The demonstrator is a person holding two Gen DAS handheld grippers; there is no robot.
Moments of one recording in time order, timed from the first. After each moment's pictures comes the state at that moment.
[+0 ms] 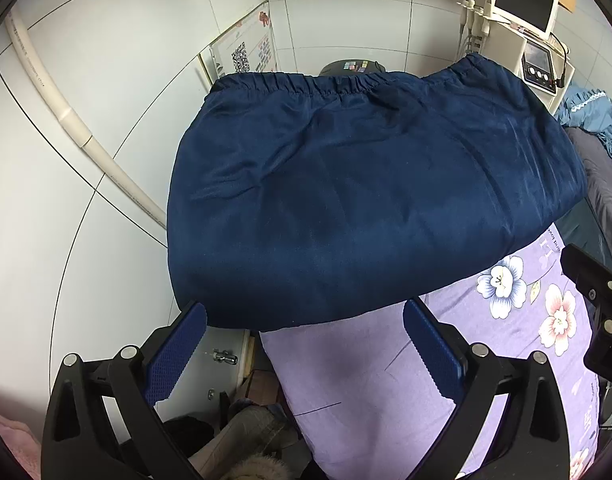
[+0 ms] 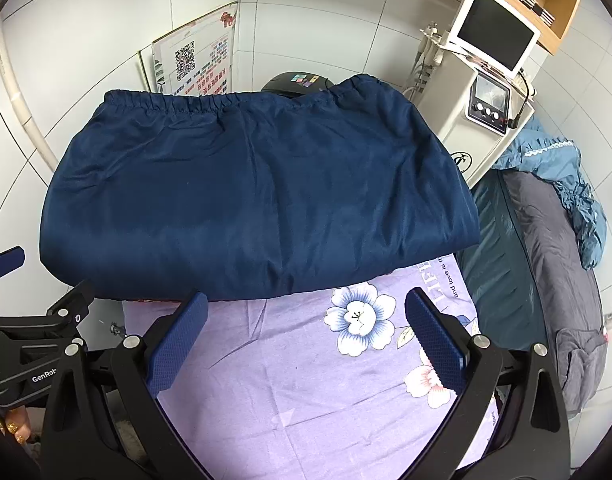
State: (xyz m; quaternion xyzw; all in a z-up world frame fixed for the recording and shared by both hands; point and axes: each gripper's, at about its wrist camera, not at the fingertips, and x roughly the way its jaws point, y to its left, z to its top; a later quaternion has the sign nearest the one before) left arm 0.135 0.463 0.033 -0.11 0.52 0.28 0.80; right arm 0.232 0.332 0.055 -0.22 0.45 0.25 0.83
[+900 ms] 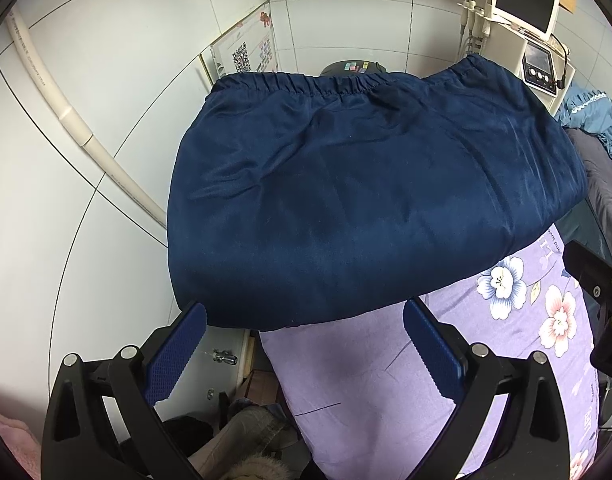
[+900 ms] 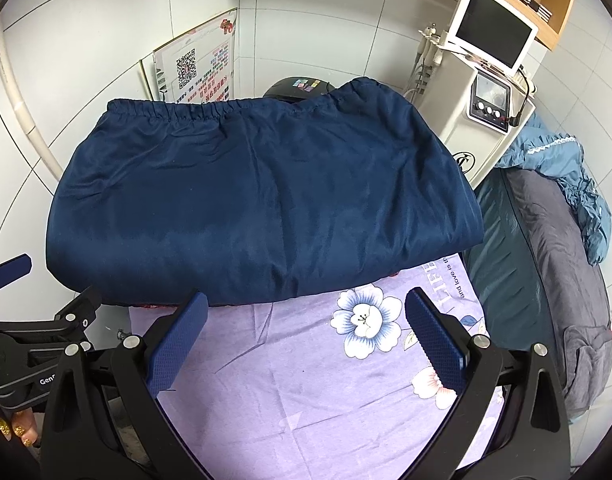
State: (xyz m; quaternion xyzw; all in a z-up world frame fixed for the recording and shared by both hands) left arm 0.135 0.463 0.031 -0.11 0.52 0.29 0.80; right arm 0.235 0.330 0.057 -0.20 0.45 0.25 0.83
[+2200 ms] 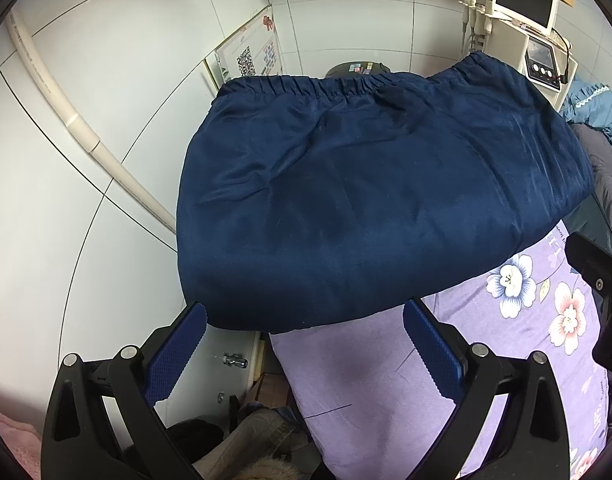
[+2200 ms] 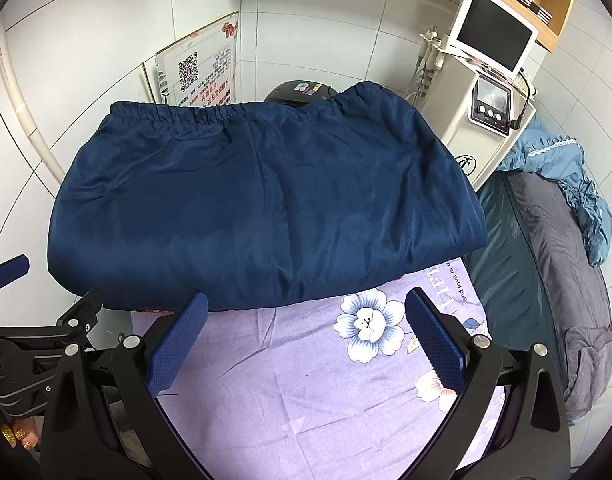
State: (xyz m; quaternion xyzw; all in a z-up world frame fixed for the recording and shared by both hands) left arm 0.130 0.461 0.032 -0.10 0.51 0.30 0.80; right arm 0.236 0.336 0.057 -0.20 0.45 0.25 0.84
